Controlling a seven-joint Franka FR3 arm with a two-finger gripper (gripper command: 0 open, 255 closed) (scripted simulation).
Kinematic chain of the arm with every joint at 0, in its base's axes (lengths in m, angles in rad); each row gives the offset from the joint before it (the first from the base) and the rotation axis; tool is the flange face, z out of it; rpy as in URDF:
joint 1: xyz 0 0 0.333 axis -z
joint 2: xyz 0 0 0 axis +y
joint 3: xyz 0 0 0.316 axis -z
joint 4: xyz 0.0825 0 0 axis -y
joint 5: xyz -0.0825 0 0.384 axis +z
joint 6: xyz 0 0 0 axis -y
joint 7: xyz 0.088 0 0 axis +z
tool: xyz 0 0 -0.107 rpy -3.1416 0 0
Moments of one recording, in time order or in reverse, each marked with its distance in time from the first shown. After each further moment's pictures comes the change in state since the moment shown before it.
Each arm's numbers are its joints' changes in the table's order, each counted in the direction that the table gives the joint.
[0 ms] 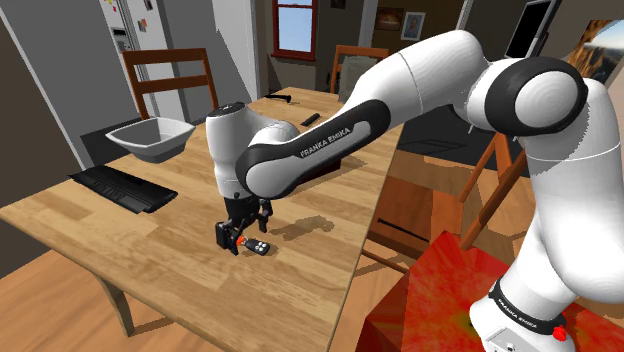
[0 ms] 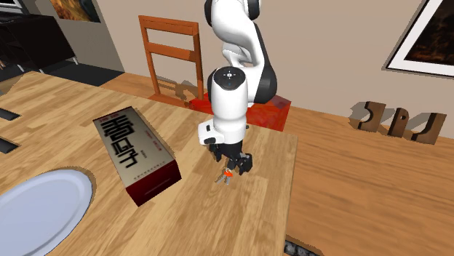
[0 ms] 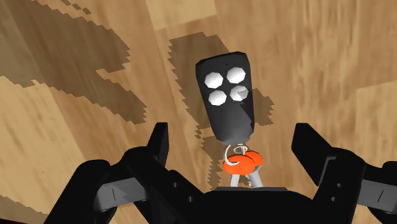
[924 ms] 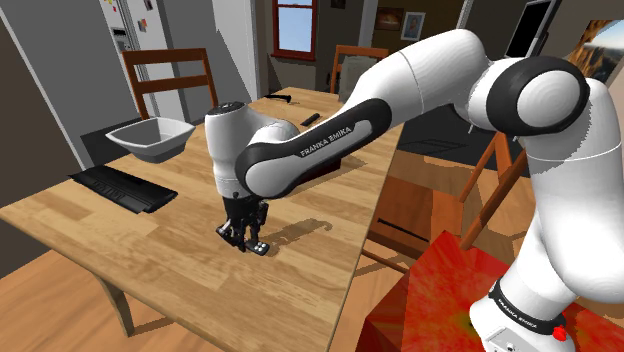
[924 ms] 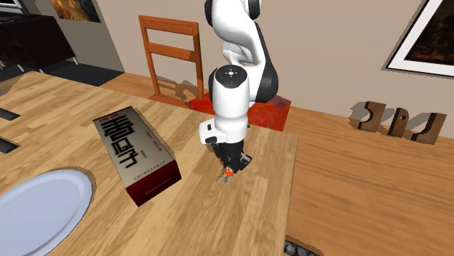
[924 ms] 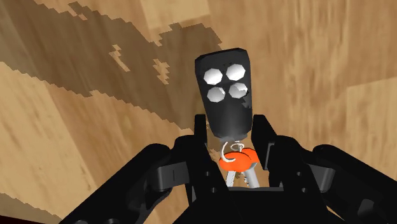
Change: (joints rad) arm -0.002 -0.004 -0.003 0.001 0.001 0.004 -0.001
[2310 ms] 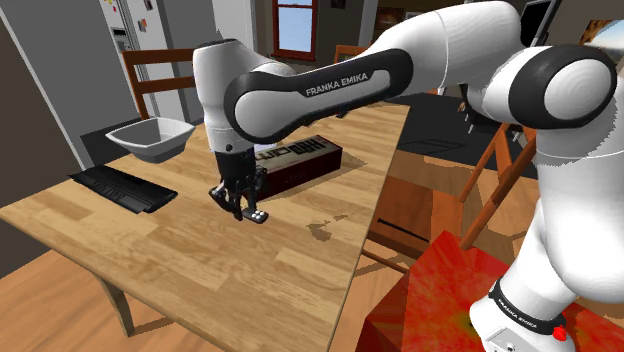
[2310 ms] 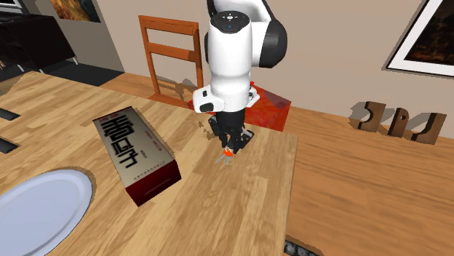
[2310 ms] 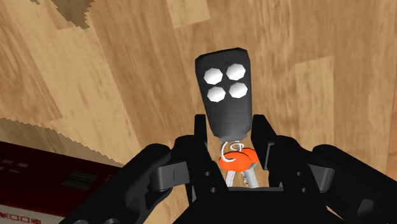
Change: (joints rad) arm 0.004 -0.074 -0.019 0.156 0.038 -0.232 0.025
